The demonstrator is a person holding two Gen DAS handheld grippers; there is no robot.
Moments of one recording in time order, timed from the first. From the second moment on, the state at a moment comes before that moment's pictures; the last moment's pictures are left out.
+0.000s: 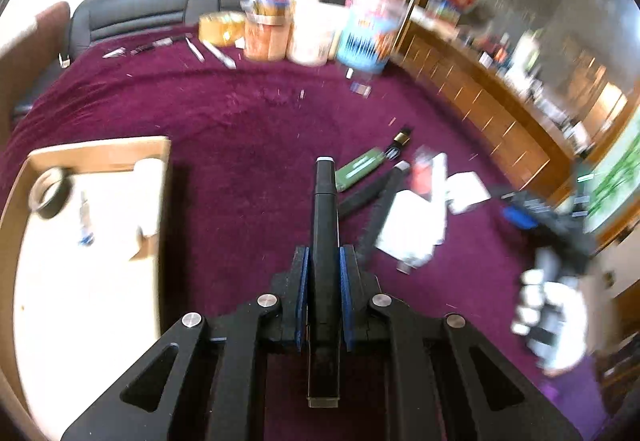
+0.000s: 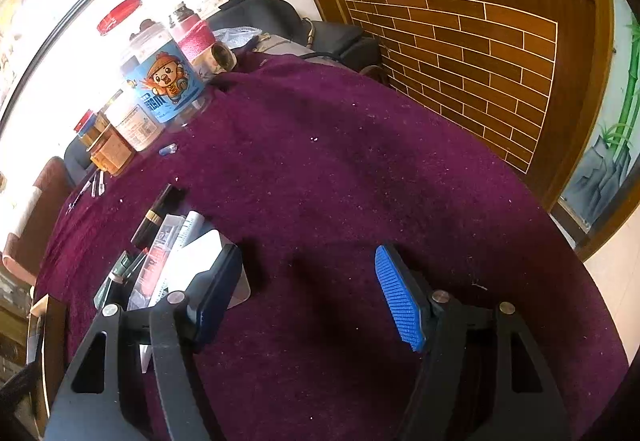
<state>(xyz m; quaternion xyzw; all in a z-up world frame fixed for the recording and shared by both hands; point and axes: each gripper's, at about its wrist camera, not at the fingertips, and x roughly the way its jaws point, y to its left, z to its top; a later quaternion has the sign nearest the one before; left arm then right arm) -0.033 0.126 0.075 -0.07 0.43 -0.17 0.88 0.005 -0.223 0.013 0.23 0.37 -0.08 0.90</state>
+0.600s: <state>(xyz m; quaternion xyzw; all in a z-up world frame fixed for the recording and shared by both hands) -0.181 0.279 0.091 -0.22 0.34 -0.12 0.91 -0.034 -0.084 0.074 0.09 0.37 0.12 0.92</state>
